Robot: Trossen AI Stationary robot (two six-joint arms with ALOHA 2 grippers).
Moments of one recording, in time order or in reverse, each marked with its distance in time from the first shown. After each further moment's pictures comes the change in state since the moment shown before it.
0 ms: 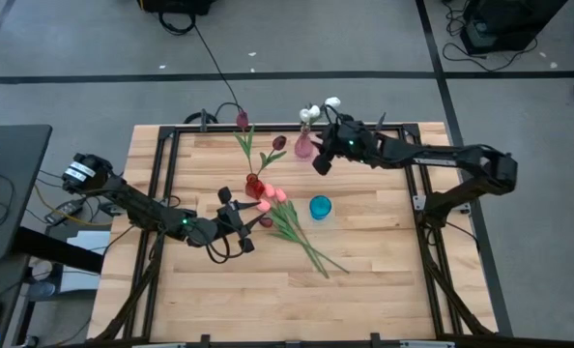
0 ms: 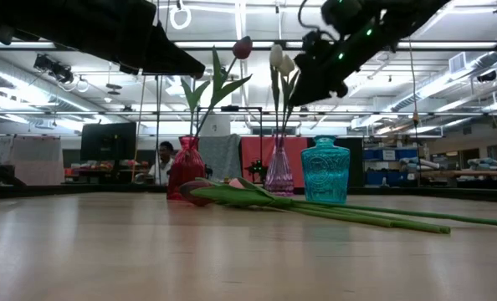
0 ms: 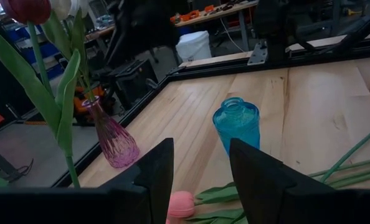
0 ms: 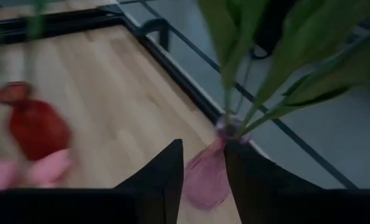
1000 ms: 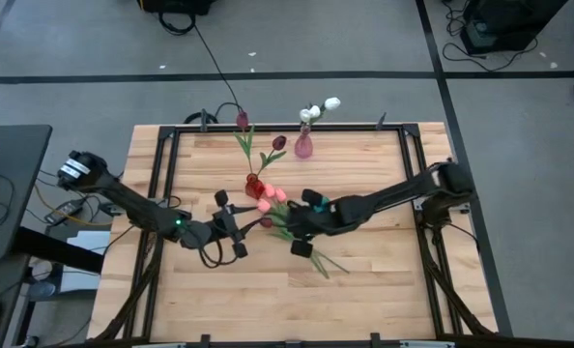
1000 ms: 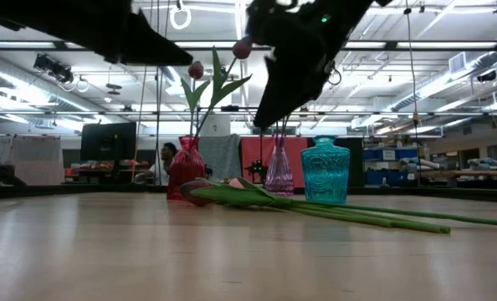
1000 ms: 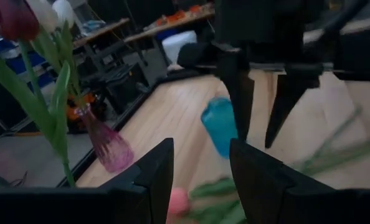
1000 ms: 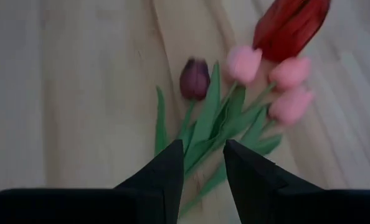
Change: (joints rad) left arm -0.054 -0.069 -0.001 -0.086 0.006 0.031; right arm 0.587 0.400 0.363 -0.436 0.095 0.306
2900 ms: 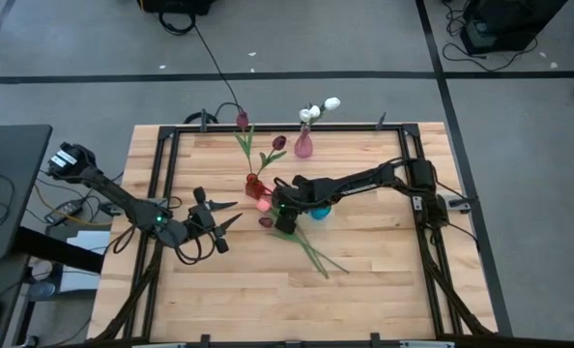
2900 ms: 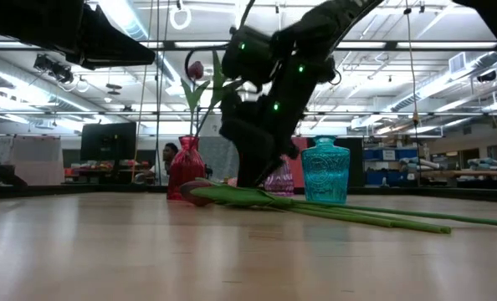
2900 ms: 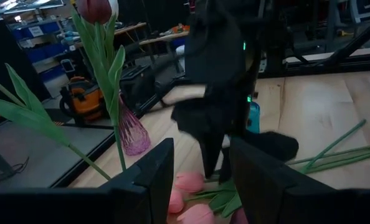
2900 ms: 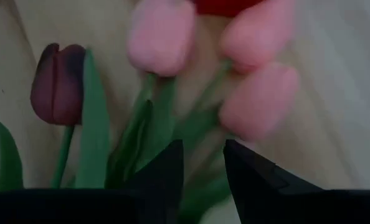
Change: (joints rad) left arm -0.107 -0.250 -0.156 -0.066 -0.156 -0.106; right arm -0.231 0.260 0.094 0.047 -0.141 0.010
